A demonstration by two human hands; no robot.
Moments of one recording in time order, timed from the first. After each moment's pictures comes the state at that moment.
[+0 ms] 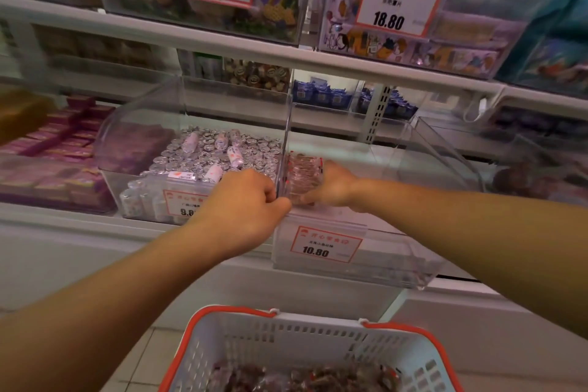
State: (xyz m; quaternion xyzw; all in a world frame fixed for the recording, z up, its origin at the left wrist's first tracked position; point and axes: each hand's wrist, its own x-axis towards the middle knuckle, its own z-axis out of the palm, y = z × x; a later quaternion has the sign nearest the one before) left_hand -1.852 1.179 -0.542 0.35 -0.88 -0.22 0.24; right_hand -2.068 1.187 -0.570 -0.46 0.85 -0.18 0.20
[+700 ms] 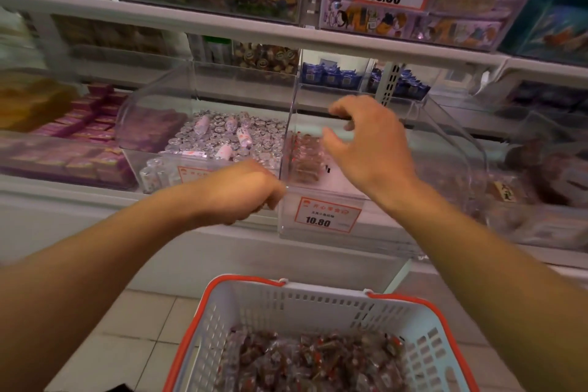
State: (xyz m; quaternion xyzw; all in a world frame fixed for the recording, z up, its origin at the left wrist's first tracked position) left_hand -1.829 1.186 -0.533 0.32 -0.84 -0.44 0.07; right_hand -2.017 1.265 -0.519 -0.57 0.73 -0.35 -0.18
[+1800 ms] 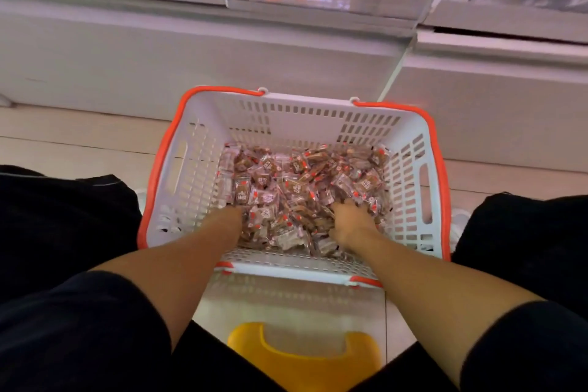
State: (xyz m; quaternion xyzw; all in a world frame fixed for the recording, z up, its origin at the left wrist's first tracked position) left_hand -1.761 1.357 -0.894 0.42 -0.82 -0.13 -0.36; right_hand -1.979 1.501 -0.895 -0.43 0.83 0.12 0.33
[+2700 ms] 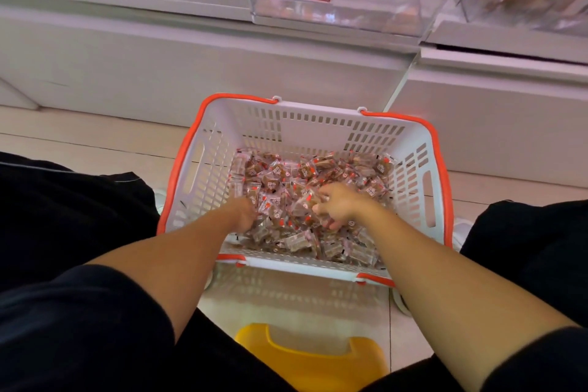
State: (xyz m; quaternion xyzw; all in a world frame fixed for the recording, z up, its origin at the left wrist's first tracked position) left_hand -1.767 1.345 -0.860 0.46 -0.77 -0.31 -0.32; right_hand -1.972 1.456 -0.836 -0.35 0.77 -0.10 0.53
